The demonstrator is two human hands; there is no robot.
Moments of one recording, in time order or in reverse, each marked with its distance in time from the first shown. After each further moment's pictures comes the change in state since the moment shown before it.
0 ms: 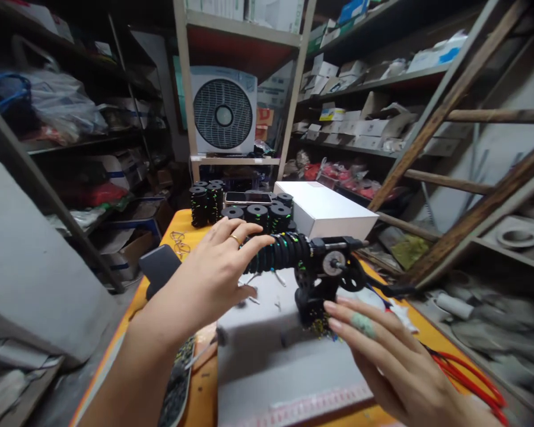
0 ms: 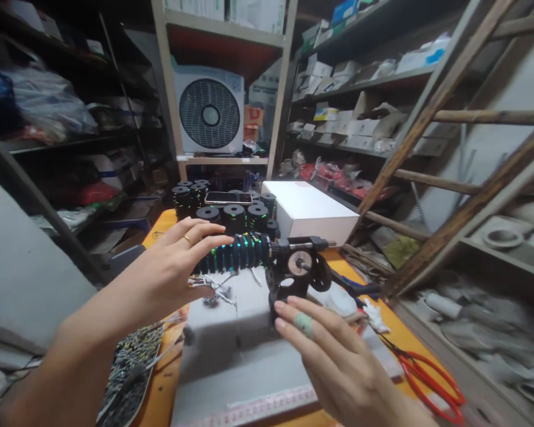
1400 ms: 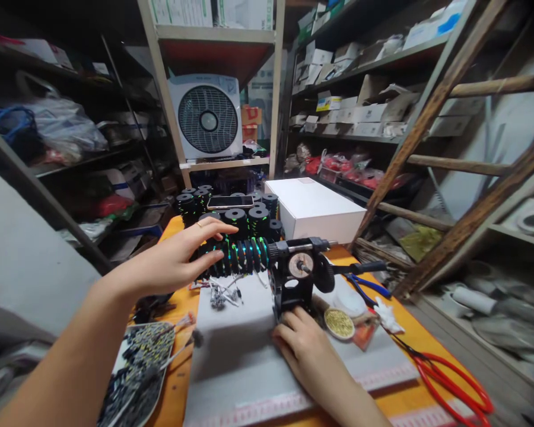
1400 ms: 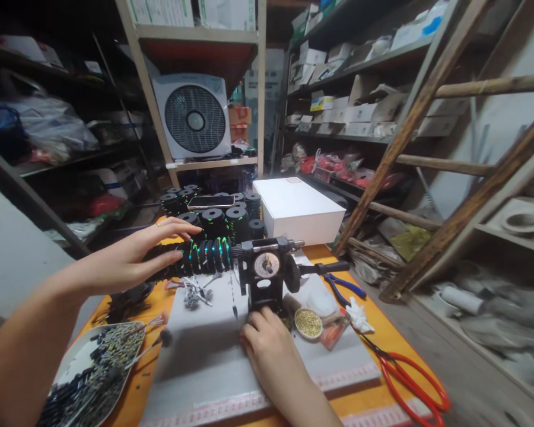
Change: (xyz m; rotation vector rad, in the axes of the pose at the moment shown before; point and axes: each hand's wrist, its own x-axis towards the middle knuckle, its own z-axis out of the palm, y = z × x) left_hand 0.041 -0.007 -0.015 -0.293 -0.227 -0.131; right_hand -0.015 -0.005 0.081 0.286 -0.205 0.512
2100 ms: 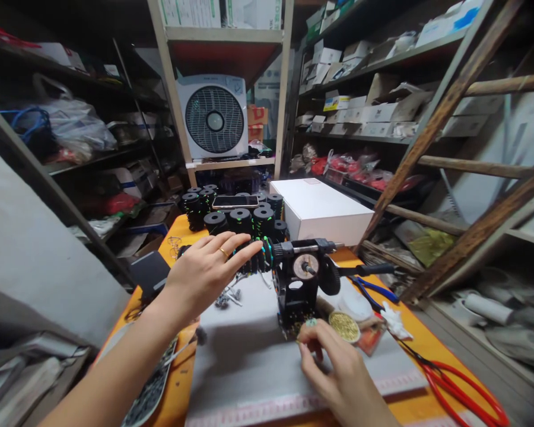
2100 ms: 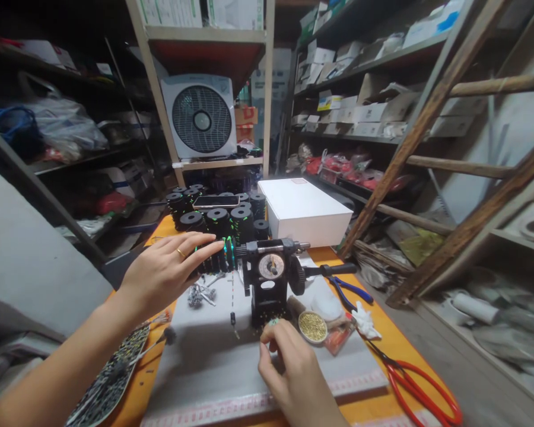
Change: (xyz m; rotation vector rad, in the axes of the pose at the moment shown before) left_hand -0.001 0.007 0.056 0.670 0.278 0.196; right_hand -0.026 0.002 -0.024 0.299 0.182 0.047
